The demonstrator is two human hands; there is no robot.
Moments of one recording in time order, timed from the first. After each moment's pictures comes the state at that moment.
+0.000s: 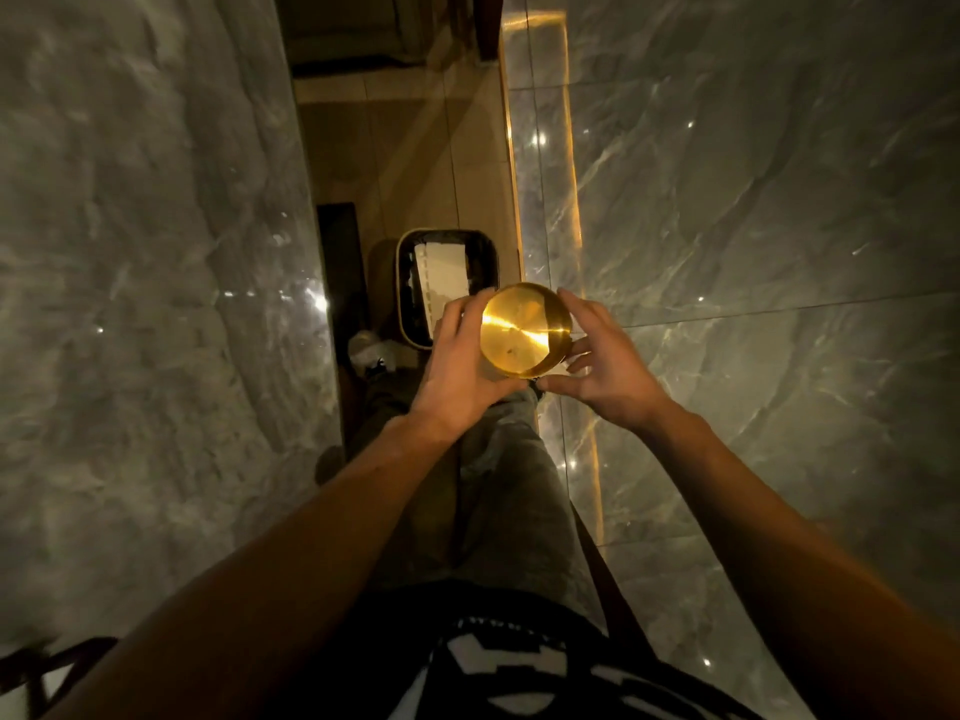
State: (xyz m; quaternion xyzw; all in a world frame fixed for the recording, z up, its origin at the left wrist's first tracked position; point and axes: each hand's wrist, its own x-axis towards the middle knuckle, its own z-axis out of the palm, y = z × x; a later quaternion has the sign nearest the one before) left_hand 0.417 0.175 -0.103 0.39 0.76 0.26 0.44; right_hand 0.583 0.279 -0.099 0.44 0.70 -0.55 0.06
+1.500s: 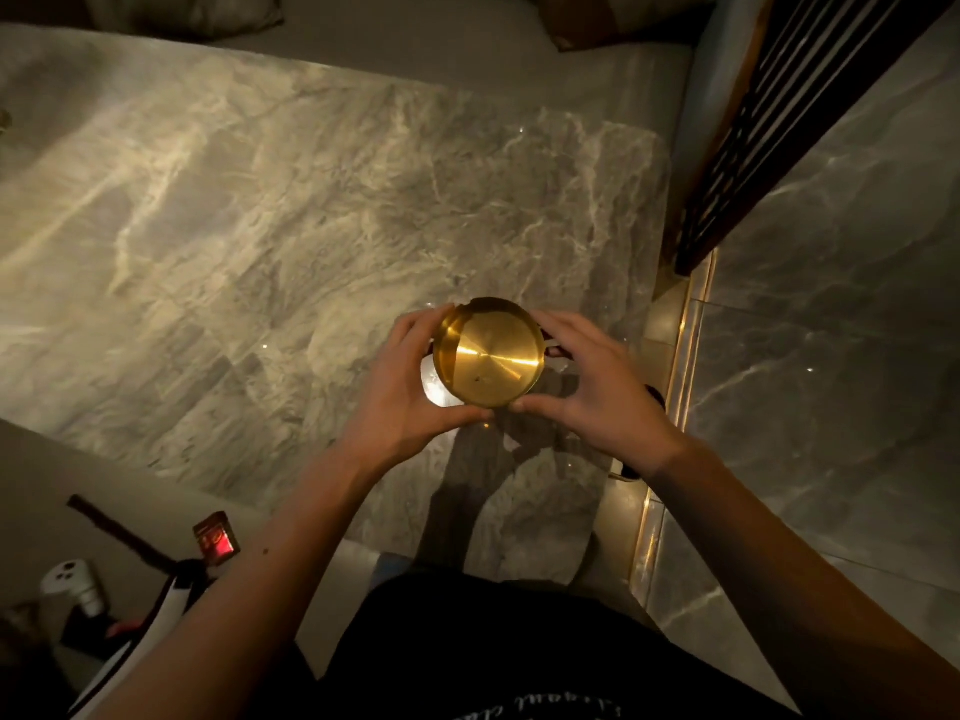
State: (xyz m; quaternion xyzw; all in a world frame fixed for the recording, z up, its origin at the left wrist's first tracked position) left_hand 0.178 -0.044 0.121 0.35 0.82 0.39 0.22; right_hand 0.304 0.138 0.111 0.16 0.84 -0.51 -0.02
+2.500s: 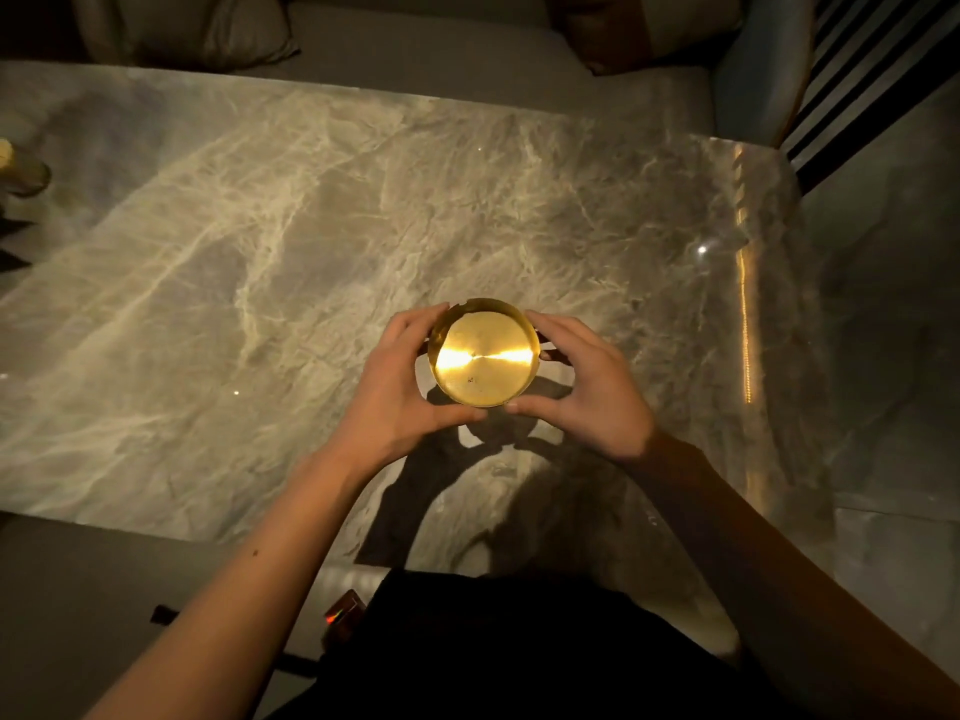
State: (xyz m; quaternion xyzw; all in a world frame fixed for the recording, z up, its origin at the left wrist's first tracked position) left_hand -0.085 -0.251 0.117 0.40 0.79 0.39 0.26; right_hand 0.069 -0.094 0.117 0.25 0.85 -0.47 -0.08
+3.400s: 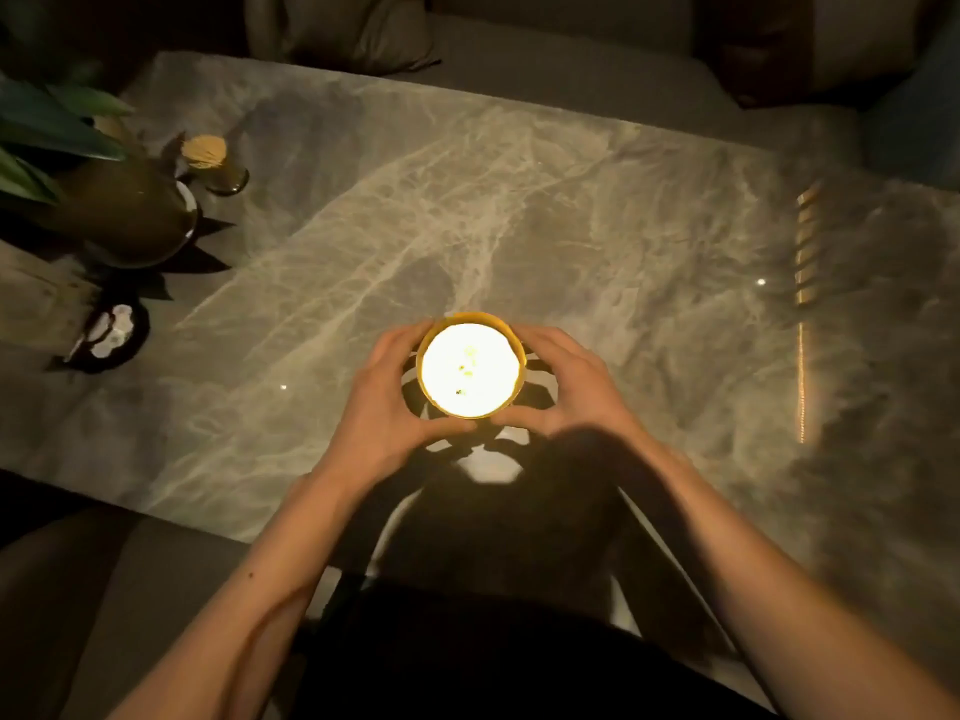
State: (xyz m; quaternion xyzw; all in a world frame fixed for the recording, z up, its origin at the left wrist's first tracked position) left_hand -0.321 -0.442 0.082 0.33 0.80 0.43 0.26; right_hand -0.194 -0.267 0.082 0.20 0.87 -0.45 -0.01
